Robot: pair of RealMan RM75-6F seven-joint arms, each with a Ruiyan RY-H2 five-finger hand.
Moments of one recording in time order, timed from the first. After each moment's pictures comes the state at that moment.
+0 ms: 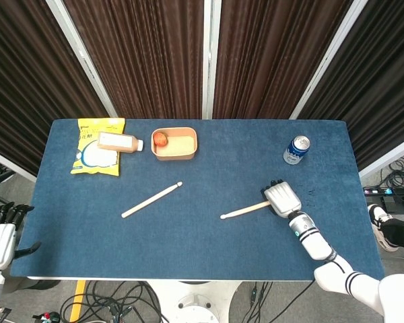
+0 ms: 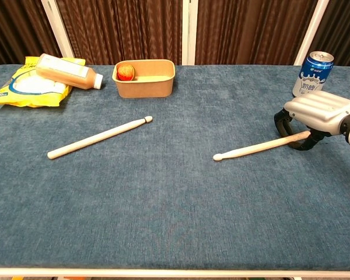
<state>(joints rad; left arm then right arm) -0.05 -1.21 -0.04 -1.50 1.43 1.47 0.03 0.64 -1.67 0.06 -0.95 -1.44 0.89 -0.18</state>
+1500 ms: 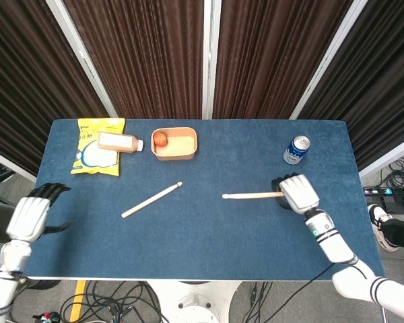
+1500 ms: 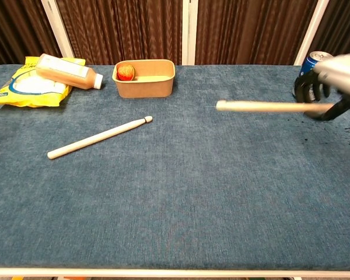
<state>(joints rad) -0.25 -1.19 -0.11 -1.57 1.47 1.28 0.00 0.58 -1.44 0.09 -1.21 -1.46 1.07 -0.01</state>
